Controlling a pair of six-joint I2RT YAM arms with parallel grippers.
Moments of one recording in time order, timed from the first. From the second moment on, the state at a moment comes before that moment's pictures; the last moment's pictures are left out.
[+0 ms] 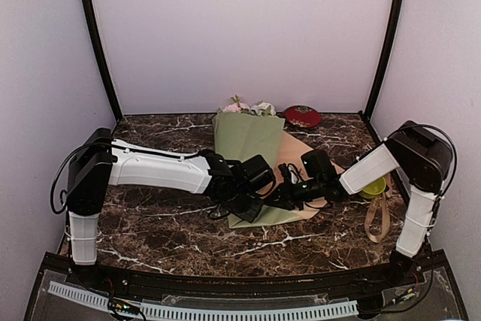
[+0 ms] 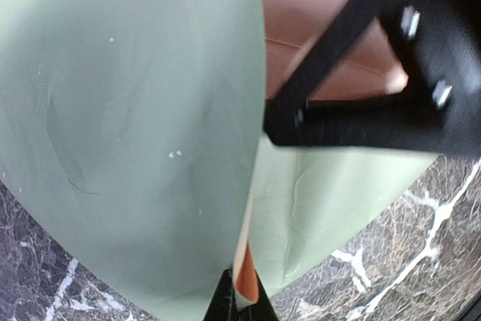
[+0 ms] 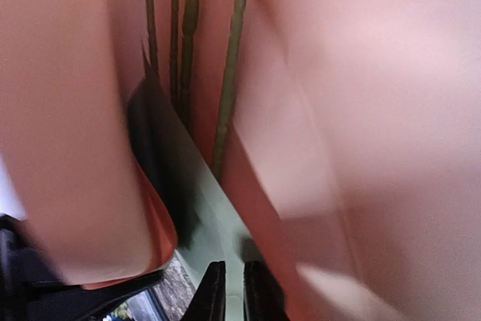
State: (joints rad) left arm -1.12 2.04 1.51 -0.65 -0.20 -0.49; right arm 0.66 1.88 0.75 0.40 -0.65 0.86
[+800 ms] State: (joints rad) left arm -1.14 2.09 1.52 -0.66 -0.20 -0.40; right arm 0.56 1.85 0.79 0.47 -0.60 0.97
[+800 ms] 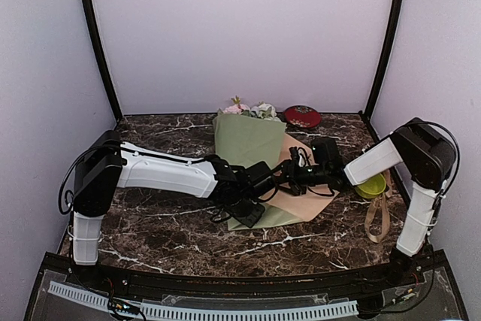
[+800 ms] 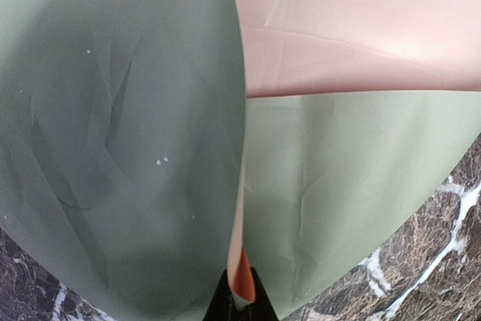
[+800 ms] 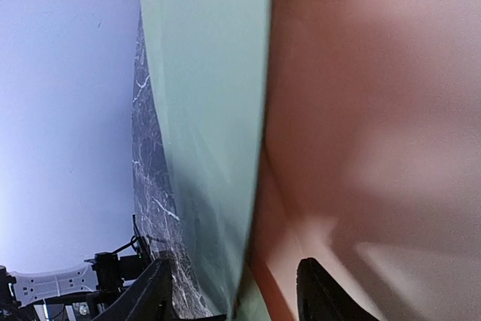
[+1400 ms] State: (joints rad) left arm -1.16 2.09 1.55 -0.66 -0.22 -0.32; right arm 0.57 1.93 0.87 0.45 -0.66 0.90
